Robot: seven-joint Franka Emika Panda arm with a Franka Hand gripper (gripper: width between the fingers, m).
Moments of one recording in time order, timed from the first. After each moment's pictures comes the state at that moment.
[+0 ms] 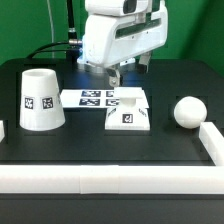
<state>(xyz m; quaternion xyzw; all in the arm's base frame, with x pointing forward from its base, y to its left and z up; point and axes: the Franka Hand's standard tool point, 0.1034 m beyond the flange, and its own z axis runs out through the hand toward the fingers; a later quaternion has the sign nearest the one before) 0.476 0.018 0.092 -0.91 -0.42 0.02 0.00</state>
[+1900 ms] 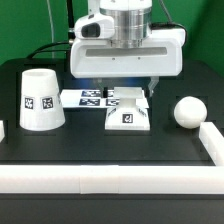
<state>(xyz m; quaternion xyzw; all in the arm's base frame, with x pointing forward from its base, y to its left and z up) 0.451 0.013 0.047 -1.00 0.02 0.04 0.02</state>
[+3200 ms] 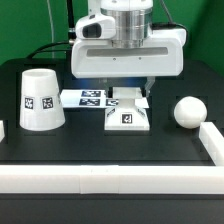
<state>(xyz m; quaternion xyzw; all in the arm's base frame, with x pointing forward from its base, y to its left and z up) 0.464 0.017 0.049 -1.00 0.02 0.04 0.02</state>
